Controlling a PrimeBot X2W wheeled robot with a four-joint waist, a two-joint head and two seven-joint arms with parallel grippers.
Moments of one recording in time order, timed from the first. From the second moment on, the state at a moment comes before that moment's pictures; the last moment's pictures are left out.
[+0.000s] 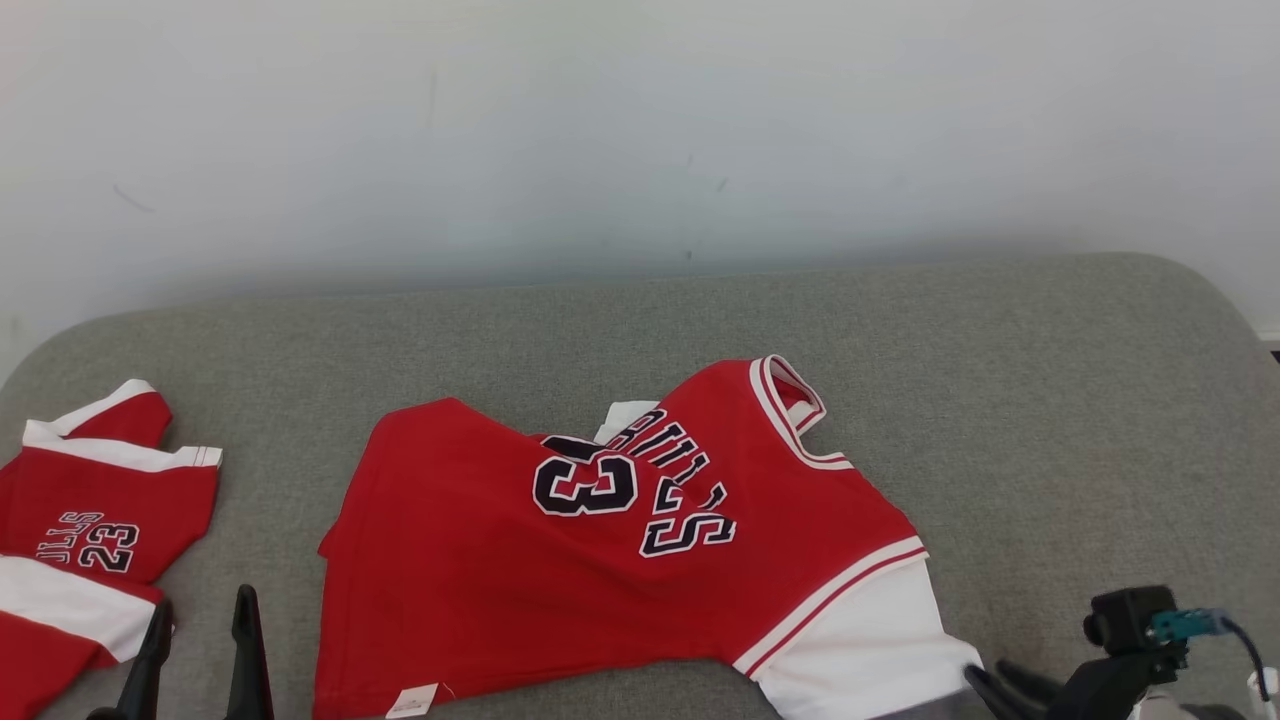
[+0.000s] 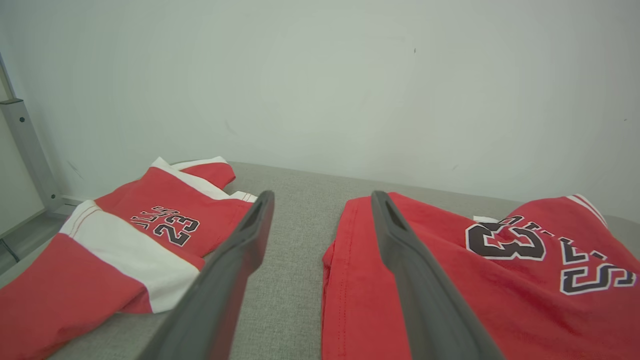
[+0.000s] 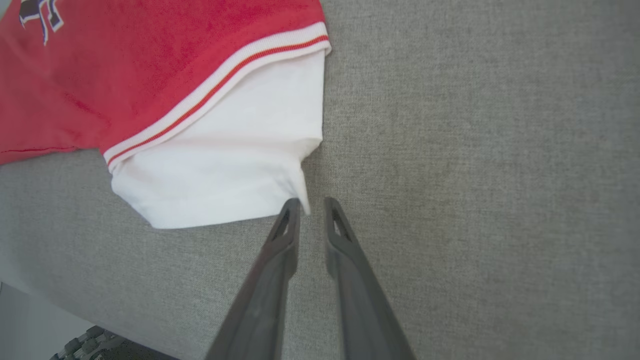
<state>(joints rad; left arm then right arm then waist) 0.08 0.07 0.07 0.13 -0.16 -0.10 -0.26 0.05 -0.32 0.14 0.19 0.65 0.13 0.46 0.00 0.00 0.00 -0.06</state>
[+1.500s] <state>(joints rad) 0.18 0.15 0.10 0.09 -0.10 -0.05 -0.25 0.01 -0.16 0.01 0.24 0.33 0.13 -0.25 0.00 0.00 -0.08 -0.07</state>
